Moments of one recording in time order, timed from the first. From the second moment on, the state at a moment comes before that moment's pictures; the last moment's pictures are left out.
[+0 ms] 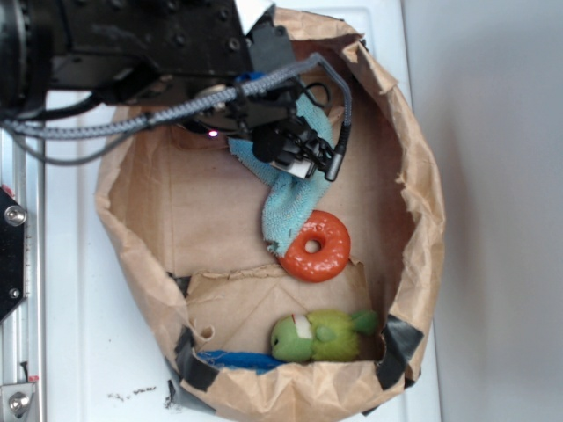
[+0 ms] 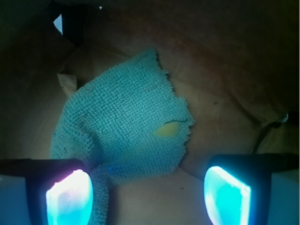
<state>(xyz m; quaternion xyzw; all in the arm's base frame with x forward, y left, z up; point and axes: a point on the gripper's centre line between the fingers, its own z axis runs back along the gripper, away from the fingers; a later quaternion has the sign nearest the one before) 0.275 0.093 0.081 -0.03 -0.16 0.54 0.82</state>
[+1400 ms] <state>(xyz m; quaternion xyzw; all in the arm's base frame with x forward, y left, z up) 0.272 0.083 0.083 -0.03 -0.13 0.52 0.84</state>
